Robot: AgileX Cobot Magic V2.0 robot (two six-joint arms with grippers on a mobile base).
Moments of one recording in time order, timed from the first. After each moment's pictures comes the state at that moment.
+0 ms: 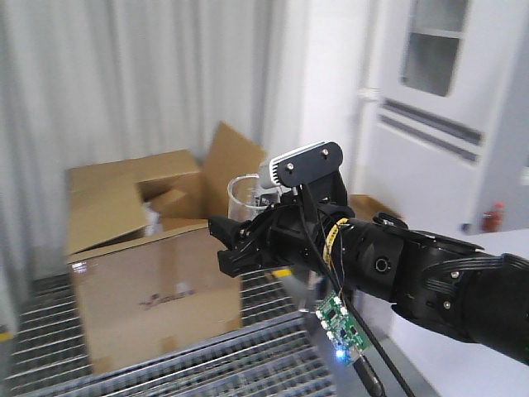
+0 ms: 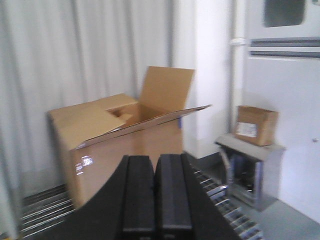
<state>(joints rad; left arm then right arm) -0.13 -0.01 0.03 -0.03 0.01 0.09 0.54 1.63 -1.28 -1.09 -0.21 0.98</state>
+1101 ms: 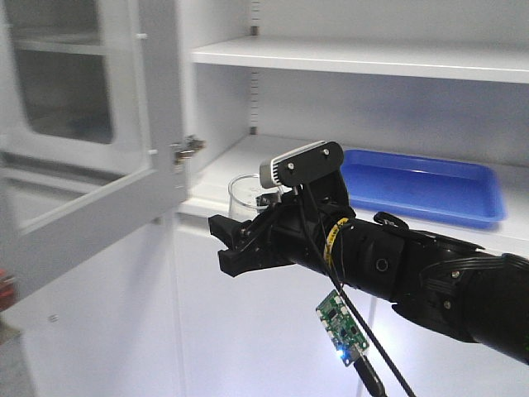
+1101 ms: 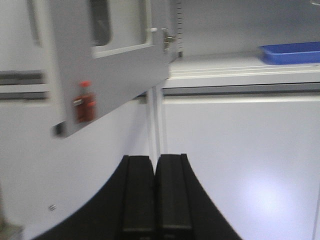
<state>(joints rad) -0.13 -0.01 0.03 -0.03 0.01 0.09 0.54 1.63 -1.28 -1.09 -0.21 0.98</state>
